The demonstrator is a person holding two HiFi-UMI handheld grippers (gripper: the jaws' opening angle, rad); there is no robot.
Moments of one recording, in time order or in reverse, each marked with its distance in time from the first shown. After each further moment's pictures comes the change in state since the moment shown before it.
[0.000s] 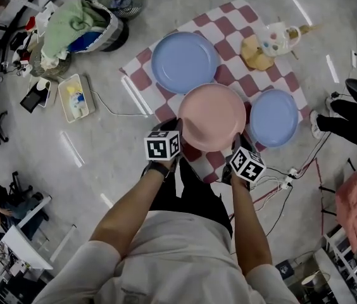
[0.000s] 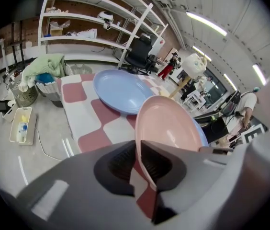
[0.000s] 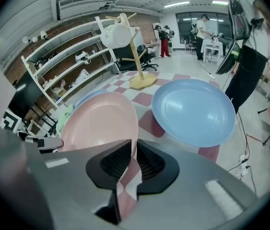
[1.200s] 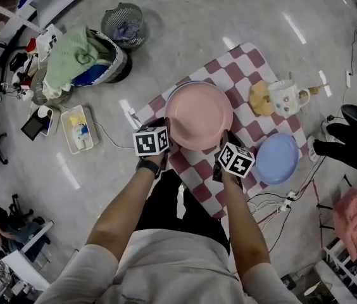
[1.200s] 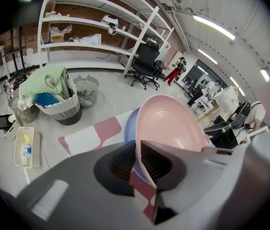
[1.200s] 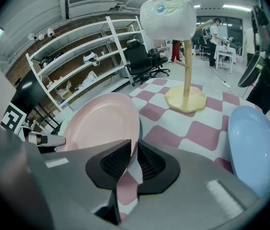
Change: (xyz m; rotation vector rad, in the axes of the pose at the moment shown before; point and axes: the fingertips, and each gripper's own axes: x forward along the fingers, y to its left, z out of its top) left arm 0.026 0.117 0.178 -0.010 -0.032 0.071; right arm 0.111 0.144 0.122 -0.062 -0.052 0.058
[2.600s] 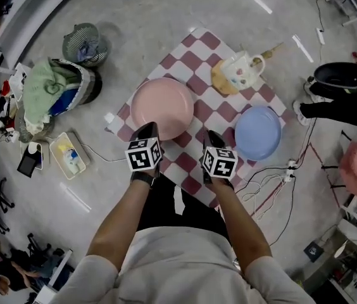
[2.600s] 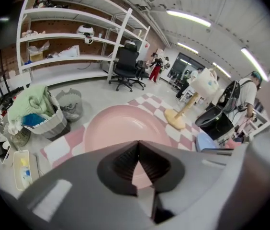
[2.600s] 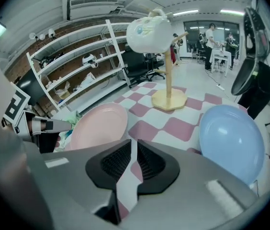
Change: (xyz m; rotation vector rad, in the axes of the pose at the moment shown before) left arm -0.008 -0.086 -0.001 0.230 -0.042 -0.069; right arm -0.054 -0.030 -0.022 -0.004 -0.025 -0.040
